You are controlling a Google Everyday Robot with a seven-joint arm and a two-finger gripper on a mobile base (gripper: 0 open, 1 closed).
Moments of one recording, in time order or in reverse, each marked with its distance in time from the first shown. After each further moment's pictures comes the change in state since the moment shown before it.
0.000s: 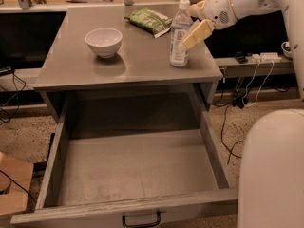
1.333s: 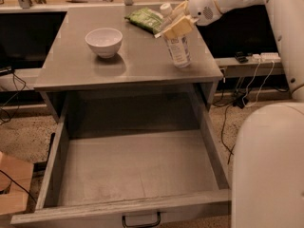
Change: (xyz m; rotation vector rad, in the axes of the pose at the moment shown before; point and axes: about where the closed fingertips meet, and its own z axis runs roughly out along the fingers) arm -0.031 0.010 0.030 -0.032 0.044 -0.043
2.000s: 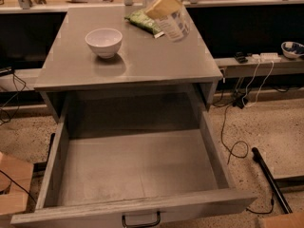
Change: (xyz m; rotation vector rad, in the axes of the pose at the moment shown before) arm -0.115 0.074 -0.038 0.226 0.102 -0.314
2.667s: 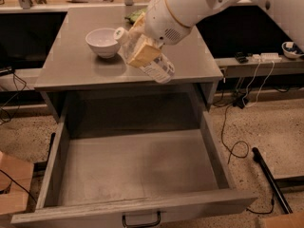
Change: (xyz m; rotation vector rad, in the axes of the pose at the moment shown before) arm 0.004 0.104 0.049 -0.216 0.064 -0.013
